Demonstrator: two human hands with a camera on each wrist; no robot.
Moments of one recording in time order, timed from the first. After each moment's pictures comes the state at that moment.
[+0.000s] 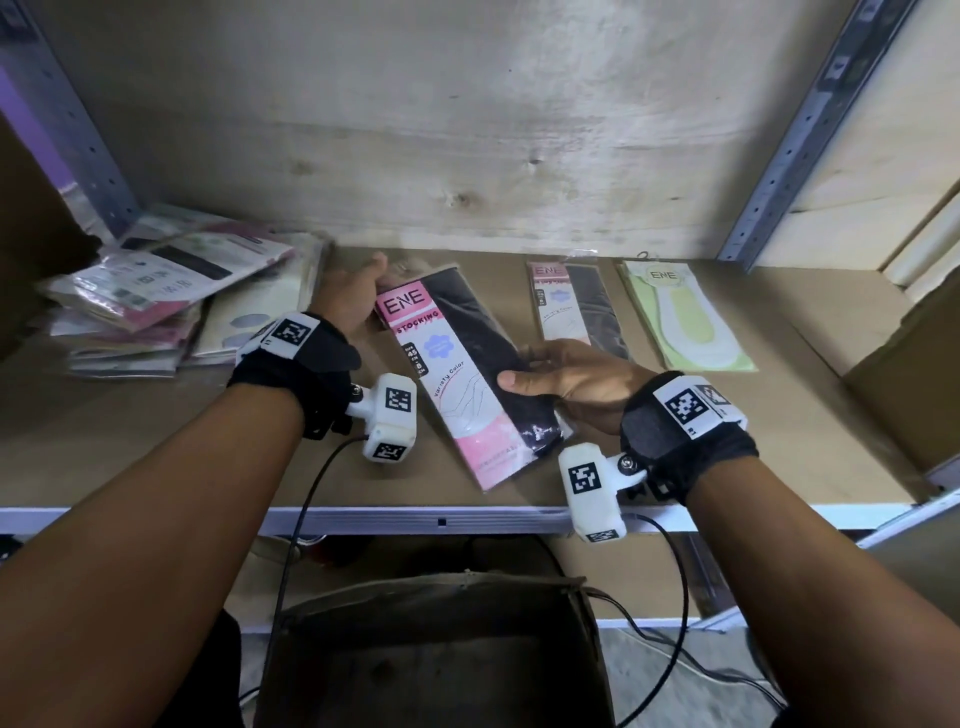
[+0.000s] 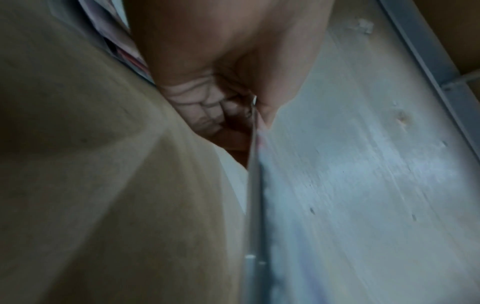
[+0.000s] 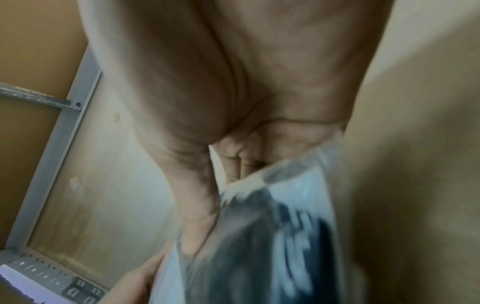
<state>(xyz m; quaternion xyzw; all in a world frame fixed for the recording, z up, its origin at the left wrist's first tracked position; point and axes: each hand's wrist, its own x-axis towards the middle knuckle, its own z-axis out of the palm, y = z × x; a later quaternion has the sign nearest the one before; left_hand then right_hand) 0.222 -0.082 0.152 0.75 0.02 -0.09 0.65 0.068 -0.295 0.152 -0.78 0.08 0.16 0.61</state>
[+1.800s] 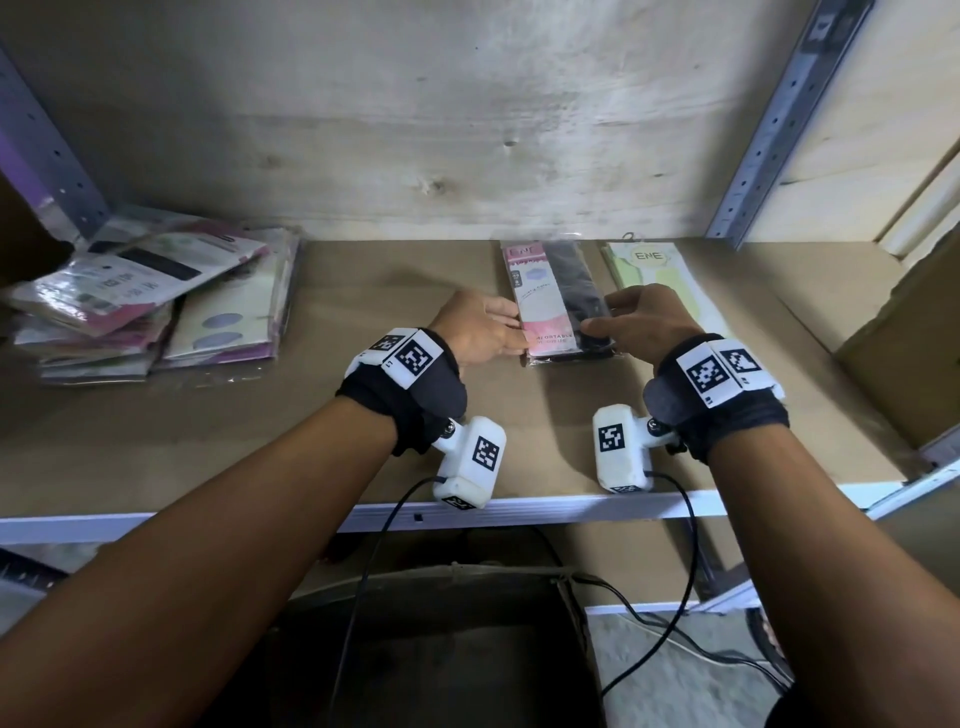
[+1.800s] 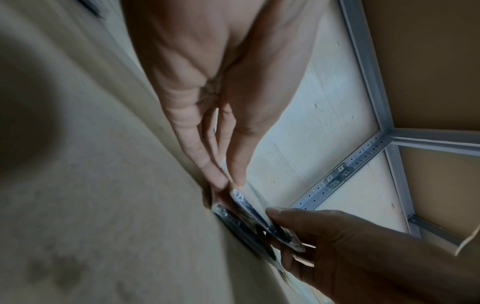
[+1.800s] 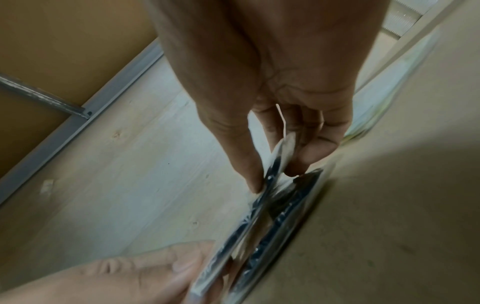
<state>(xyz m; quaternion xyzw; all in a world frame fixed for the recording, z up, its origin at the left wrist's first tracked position) 0.144 -0.192 0.144 0.74 -0.16 -0.25 0.61 0.070 -0.372 0.157 -0.86 0.27 -0.09 0.43</state>
